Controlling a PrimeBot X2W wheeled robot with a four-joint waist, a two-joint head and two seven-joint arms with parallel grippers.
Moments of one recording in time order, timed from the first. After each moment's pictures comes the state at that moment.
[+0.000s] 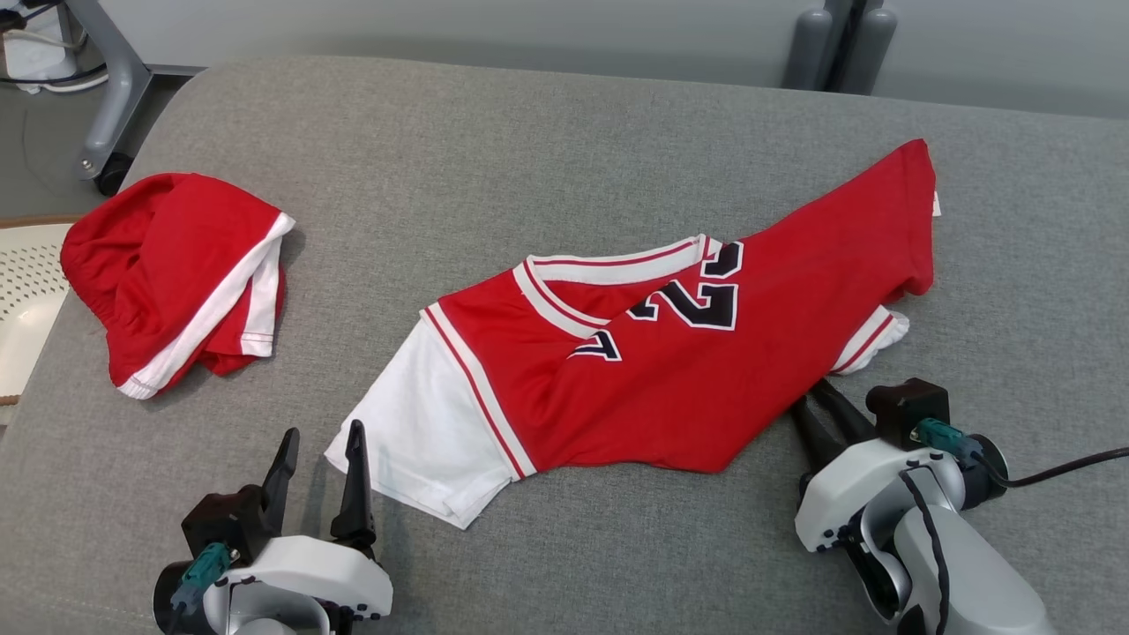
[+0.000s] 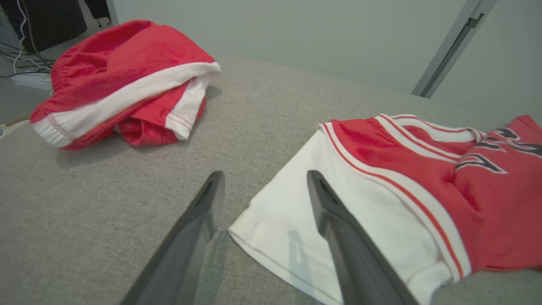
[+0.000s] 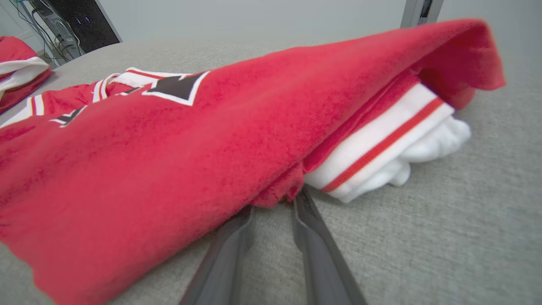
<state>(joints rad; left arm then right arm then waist) -0.13 0.05 -0.11 0.43 -0.35 0.05 -0.26 -0.48 -0.08 0.34 0.83 0.28 0.13 -0.26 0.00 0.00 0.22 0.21</state>
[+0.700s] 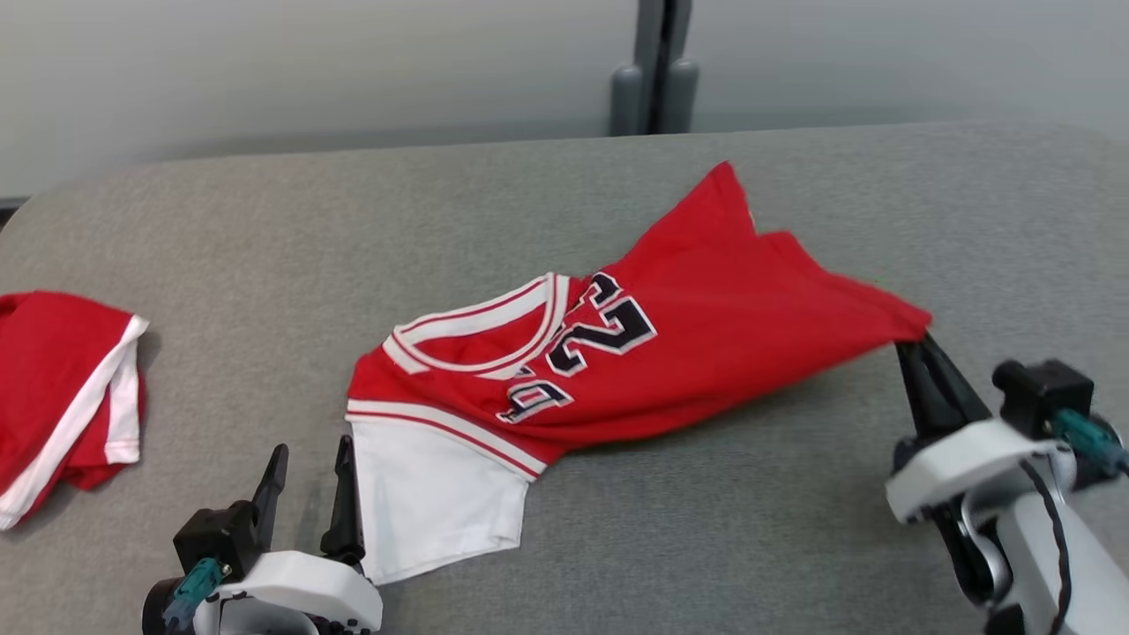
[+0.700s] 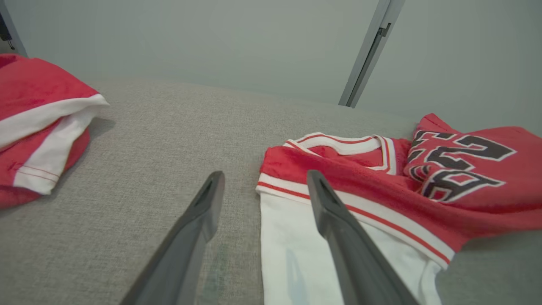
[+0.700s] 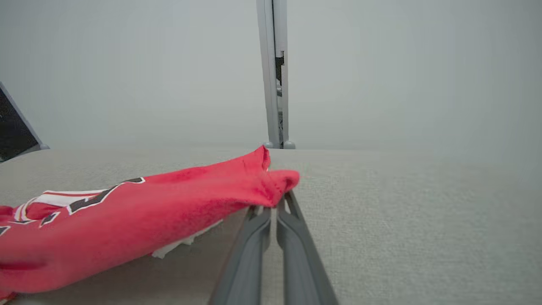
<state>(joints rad) -0.11 0.05 -0.08 0.41 -0.32 0.04 -0.26 -0.39 -0.18 0.19 0.53 0.30 0.13 -0.26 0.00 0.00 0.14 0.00</state>
